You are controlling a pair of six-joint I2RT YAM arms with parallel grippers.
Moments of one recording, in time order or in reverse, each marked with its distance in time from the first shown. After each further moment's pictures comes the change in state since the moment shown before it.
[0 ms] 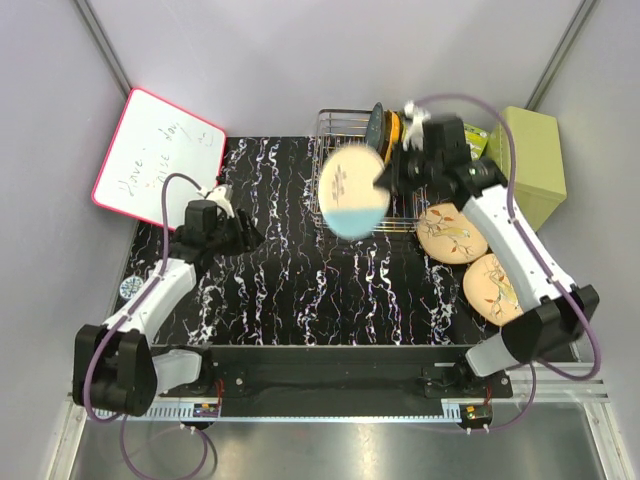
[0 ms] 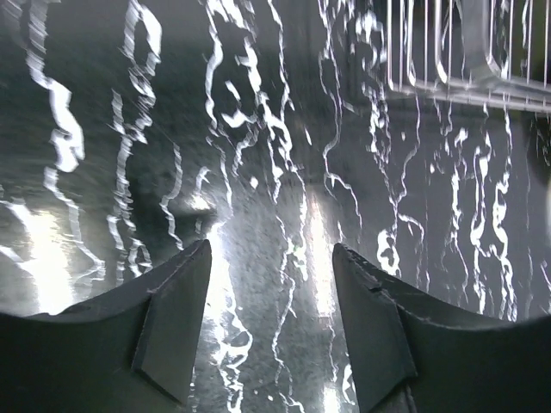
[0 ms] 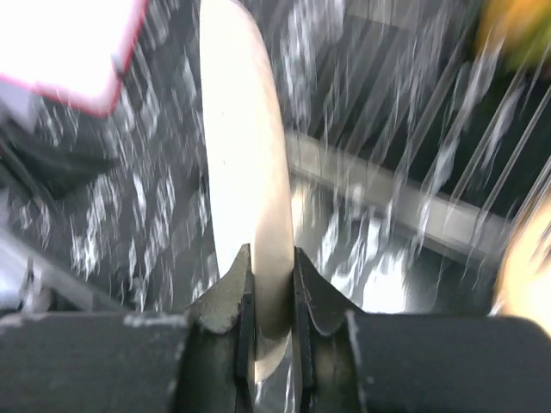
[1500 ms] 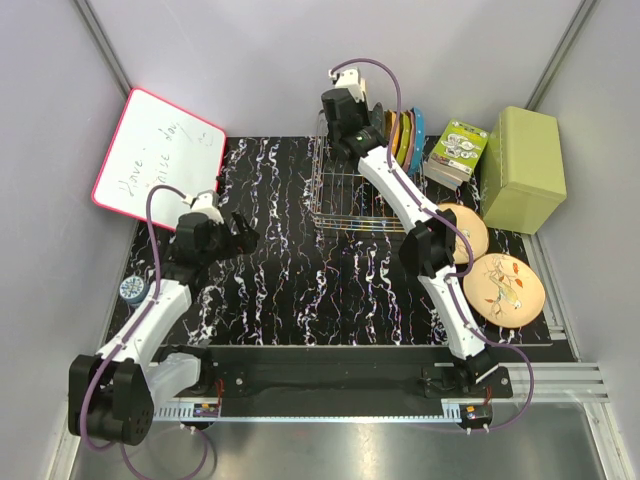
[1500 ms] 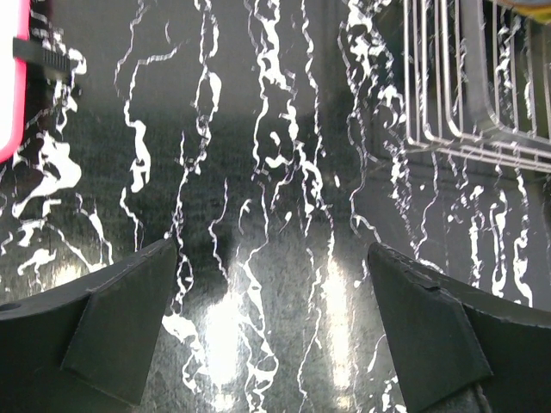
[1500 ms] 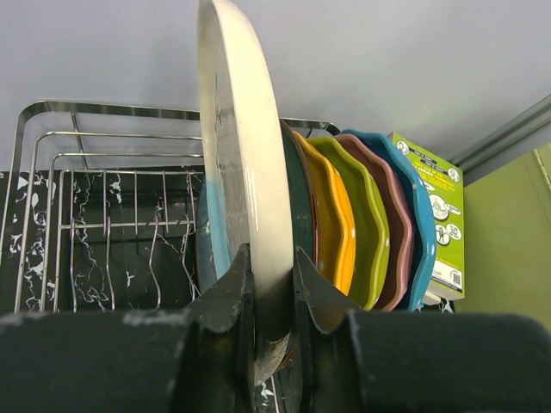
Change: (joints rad) left arm 0.018 -0.174 -0.122 0.123 -0.138 -0.008; right arm 0.199 1.064 1.173 0.269 1.178 -0.389
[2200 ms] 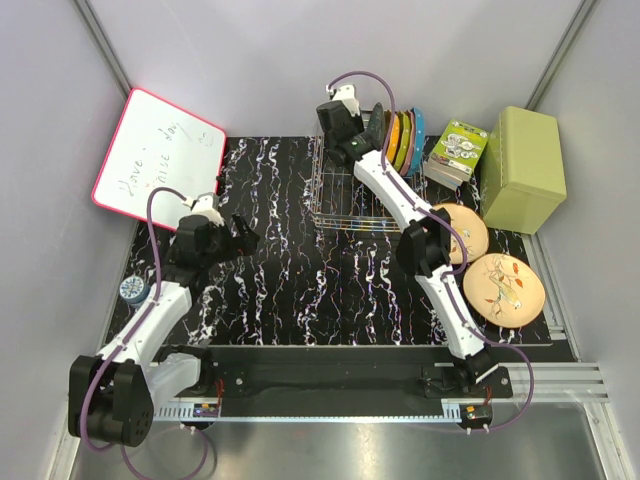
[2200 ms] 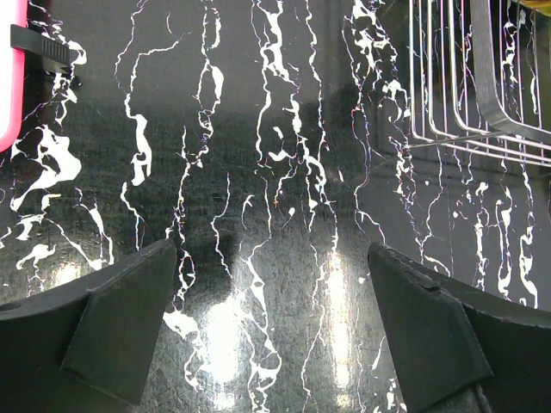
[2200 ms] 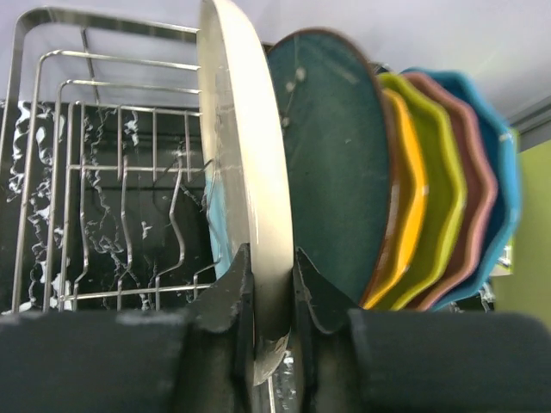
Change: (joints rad) left arm 0.000 -0.012 -0.030 0.014 -0.001 0.002; right arm 0.004 0.043 -0.008 -0.111 -0.056 0.105
